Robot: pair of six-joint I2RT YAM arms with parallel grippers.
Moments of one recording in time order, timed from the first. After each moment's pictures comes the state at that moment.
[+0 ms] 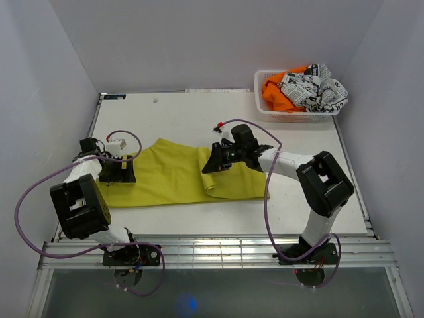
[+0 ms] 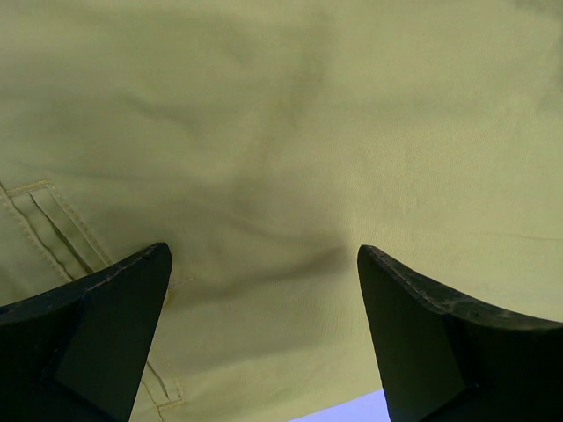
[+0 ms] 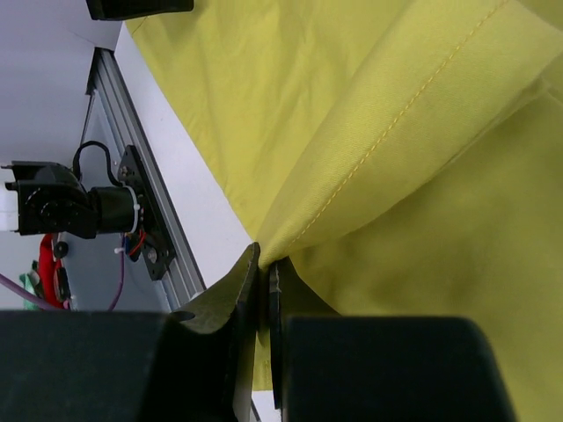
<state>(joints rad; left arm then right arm) 0.38 1.52 0.88 -0.56 0.38 0.44 0.66 1.77 1.05 0.11 -0.71 0.49</state>
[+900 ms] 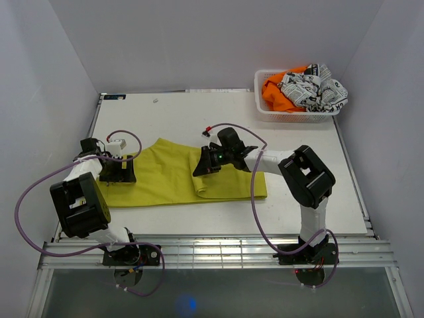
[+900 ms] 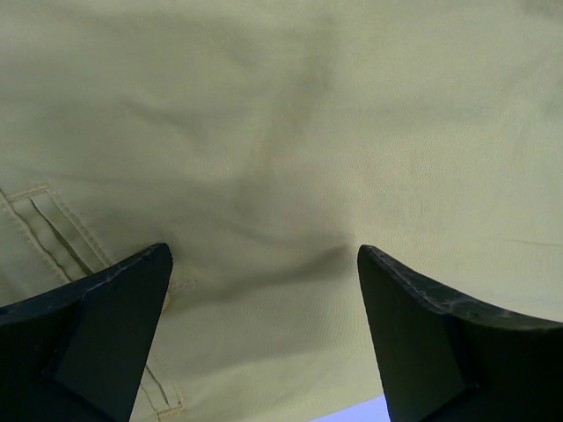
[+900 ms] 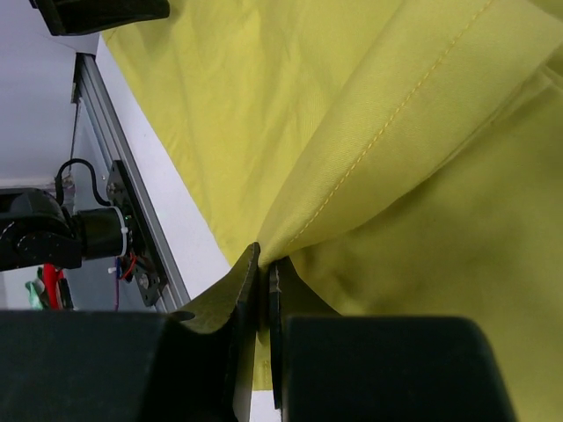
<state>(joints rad) 0.38 1.53 0.88 -0.55 0.38 0.43 0.73 1.93 1.15 0.16 -0.66 0.56</state>
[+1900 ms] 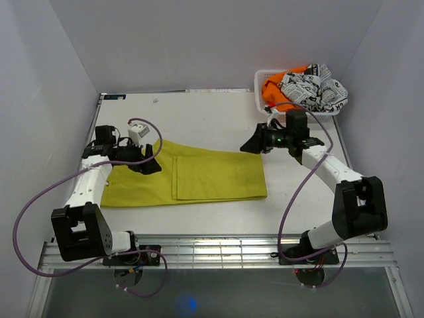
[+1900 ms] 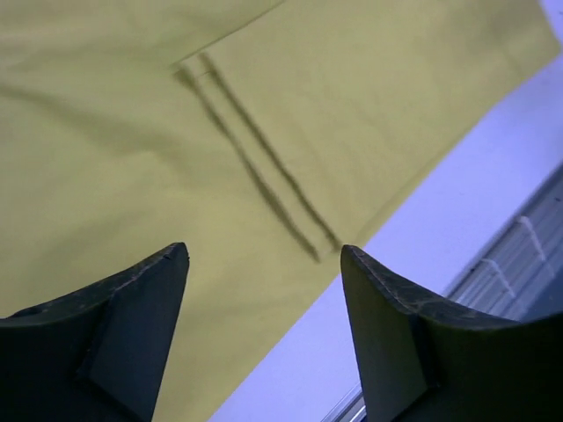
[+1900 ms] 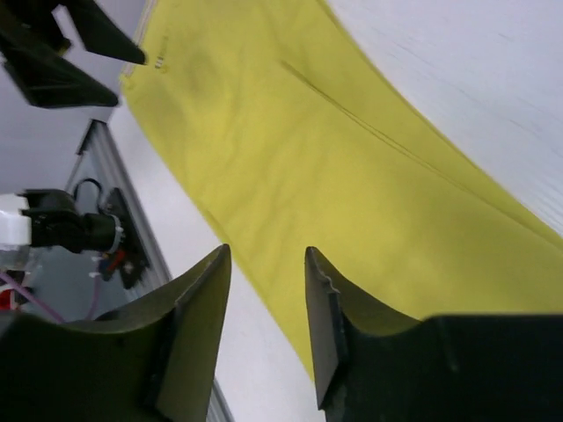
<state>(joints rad) 0.18 1.30 0.97 -0.71 0.75 0.42 0.33 1.51 1.01 -0.02 -0.85 0.33</state>
